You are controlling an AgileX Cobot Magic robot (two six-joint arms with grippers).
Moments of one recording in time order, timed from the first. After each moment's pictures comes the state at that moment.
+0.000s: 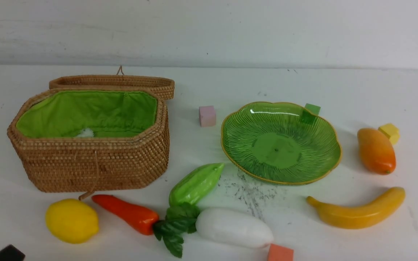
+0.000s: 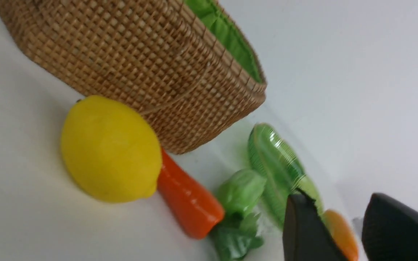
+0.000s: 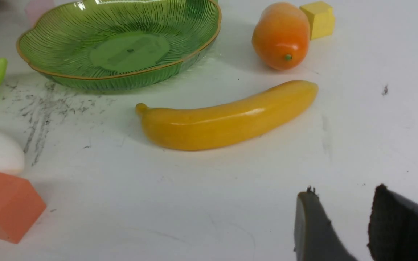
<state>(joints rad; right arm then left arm) 0.01 -0.01 0.02 0.08 0.39 -0.04 -0.19 -0.01 0.03 -0.59 0.09 -0.36</state>
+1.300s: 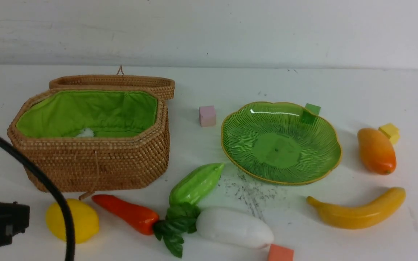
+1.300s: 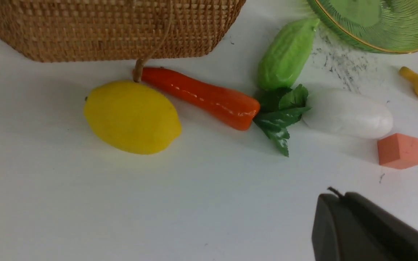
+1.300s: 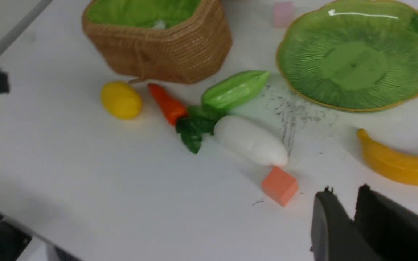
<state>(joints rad) 0.22 0.56 -1.09 0.45 1.20 -0.16 -0.19 0.68 -0.78 -0.27 0.92 -0.10</state>
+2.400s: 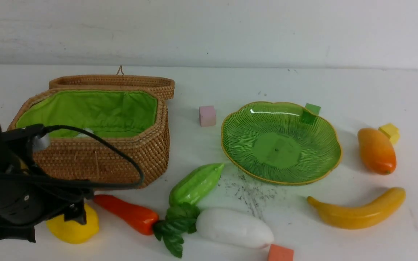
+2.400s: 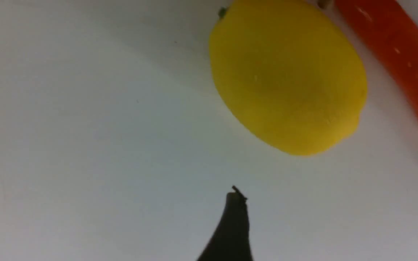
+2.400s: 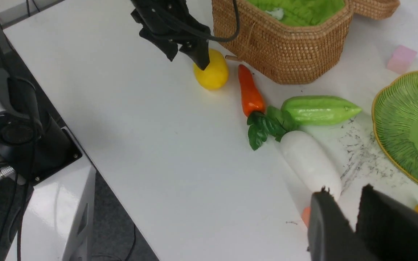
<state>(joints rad) 0.53 0.70 -1.23 0.42 1.19 -0.32 -0.21 1.36 -0.84 0.02 0.76 -0.57</state>
